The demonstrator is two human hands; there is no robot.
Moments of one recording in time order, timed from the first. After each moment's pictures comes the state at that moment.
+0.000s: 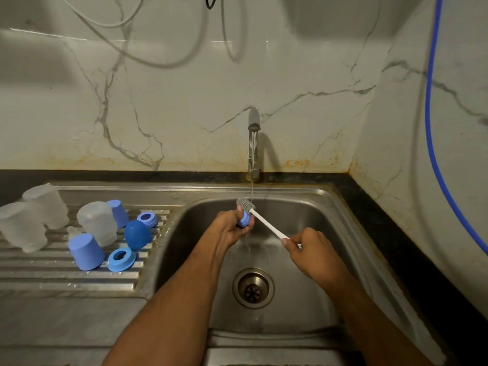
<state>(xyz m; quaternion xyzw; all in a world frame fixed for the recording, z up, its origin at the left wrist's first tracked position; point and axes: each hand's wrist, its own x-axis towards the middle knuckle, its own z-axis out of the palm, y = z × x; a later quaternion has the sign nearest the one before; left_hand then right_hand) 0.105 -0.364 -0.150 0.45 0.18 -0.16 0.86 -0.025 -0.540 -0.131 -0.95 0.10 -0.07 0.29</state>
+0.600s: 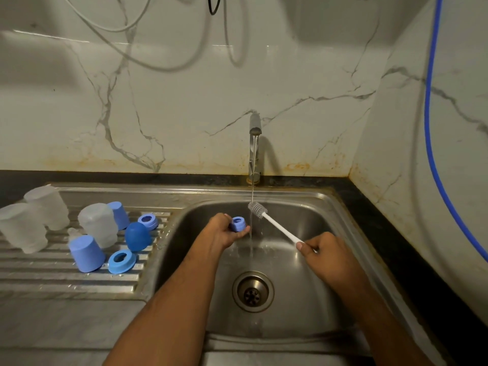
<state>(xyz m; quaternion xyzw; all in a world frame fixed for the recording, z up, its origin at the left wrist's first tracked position) 0.105 -0.354 -0.146 0.45 0.24 -0.16 0.85 -0.035 -0.566 -0.126 -0.95 0.12 -0.08 0.27</state>
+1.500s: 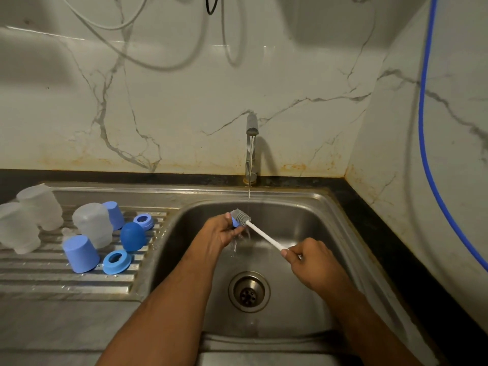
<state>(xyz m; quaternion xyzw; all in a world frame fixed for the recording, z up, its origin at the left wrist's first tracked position) 0.101 -0.361 -0.144 0.45 0.21 -0.16 0.85 -0.036 -0.551 -0.135 -0.96 0.10 -0.05 0.26</state>
